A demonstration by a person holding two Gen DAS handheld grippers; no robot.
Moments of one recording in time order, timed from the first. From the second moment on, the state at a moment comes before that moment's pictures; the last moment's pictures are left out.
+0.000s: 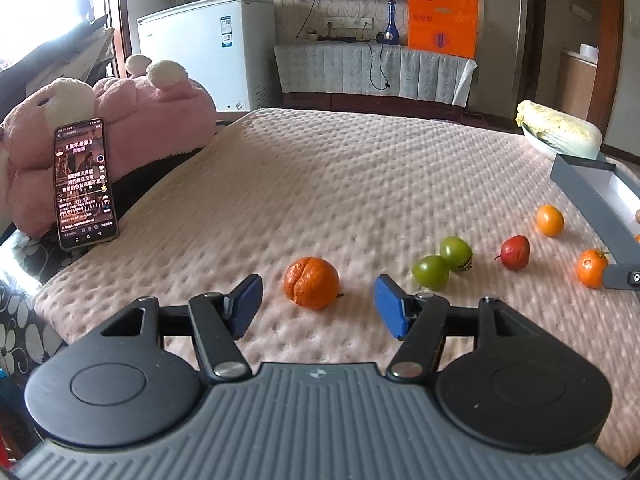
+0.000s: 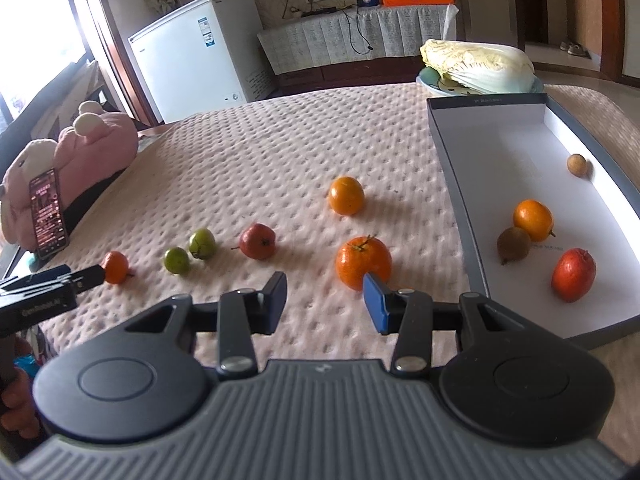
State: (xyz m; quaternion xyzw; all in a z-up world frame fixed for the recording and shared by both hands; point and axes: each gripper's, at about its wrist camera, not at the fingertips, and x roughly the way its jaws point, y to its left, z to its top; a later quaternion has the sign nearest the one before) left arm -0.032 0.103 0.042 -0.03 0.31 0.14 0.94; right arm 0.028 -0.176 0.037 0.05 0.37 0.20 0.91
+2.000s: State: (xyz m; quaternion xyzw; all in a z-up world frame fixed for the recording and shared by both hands) left arm 0.020 0.129 0.009 -0.07 0.36 0.15 0.92; right arm 0.036 -0.140 0.017 -0.03 0.37 0.25 0.90
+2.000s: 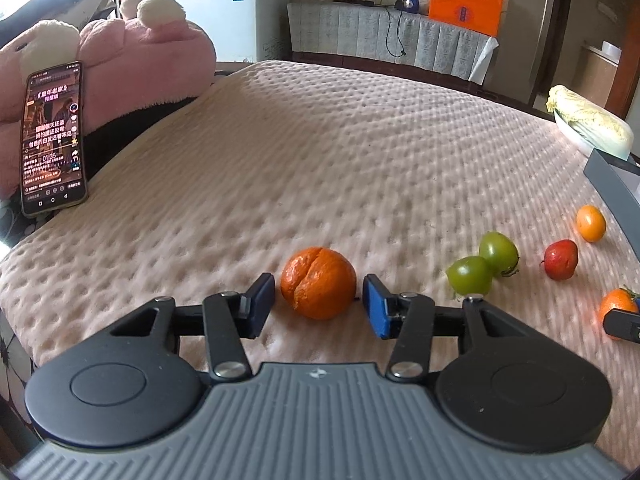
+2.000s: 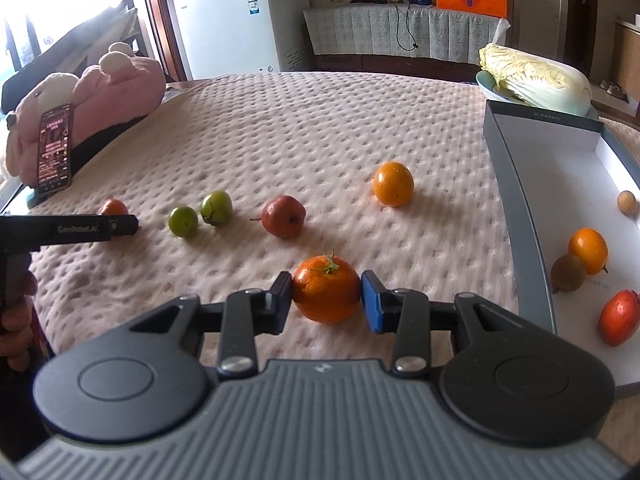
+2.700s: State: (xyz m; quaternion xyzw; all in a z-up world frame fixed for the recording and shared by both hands) left arm 0.010 0.123 0.027 -0.08 0.32 0.14 0.93; right arm 0.032 -0.140 0.021 -0.03 0.36 0.24 0.90
